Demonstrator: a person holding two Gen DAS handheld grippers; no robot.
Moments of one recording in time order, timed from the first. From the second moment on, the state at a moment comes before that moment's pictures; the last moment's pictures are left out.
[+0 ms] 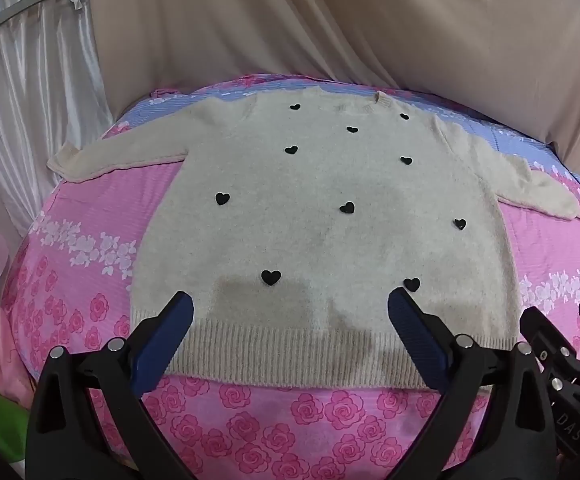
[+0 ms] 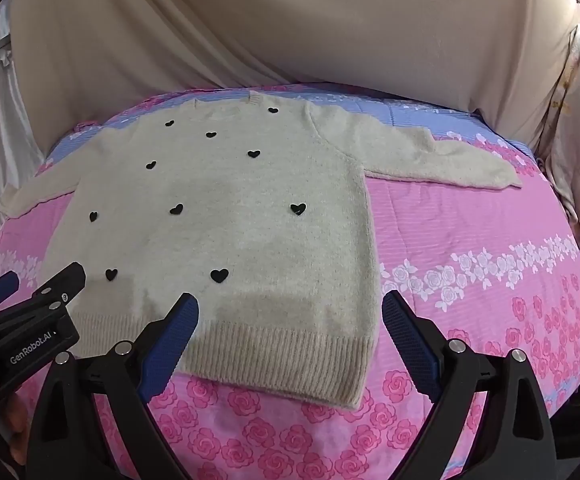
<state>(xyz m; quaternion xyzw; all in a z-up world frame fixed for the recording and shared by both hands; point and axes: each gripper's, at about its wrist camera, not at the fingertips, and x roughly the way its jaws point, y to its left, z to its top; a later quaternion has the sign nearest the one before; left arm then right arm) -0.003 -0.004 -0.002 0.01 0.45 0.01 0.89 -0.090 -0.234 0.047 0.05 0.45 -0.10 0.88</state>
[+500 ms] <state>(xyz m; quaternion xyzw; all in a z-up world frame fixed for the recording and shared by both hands) -0.002 -0.006 -0.004 0.02 0.45 0.01 0.89 -0.087 -0.227 0.047 0.04 0.45 -0.09 0.89</state>
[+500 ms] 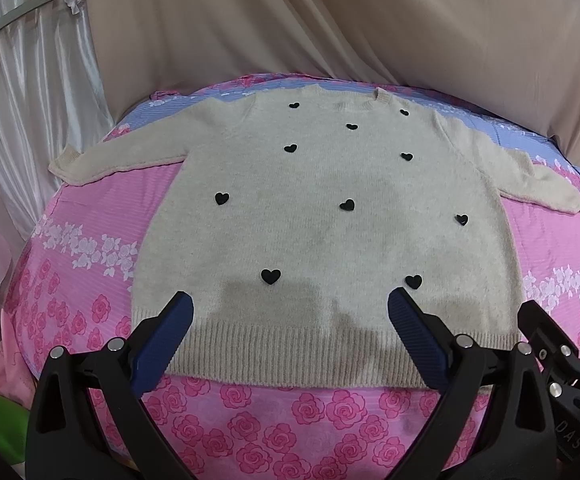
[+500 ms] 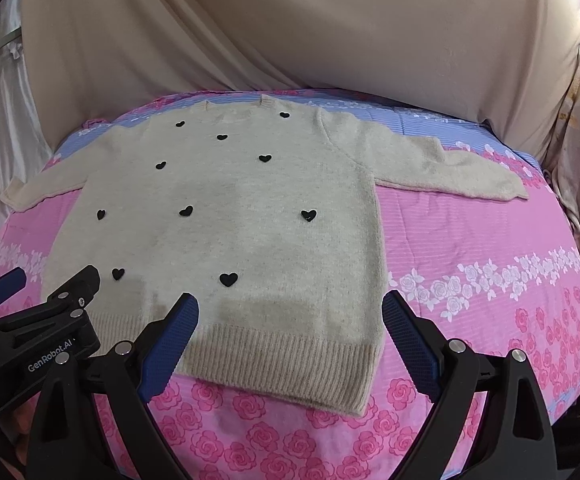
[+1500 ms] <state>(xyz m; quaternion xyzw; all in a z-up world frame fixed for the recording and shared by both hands) -0.001 -0.004 -0.009 0.03 0.45 0.01 0.89 -0.083 -0.226 0.046 0.04 0.45 -0.09 0.89</state>
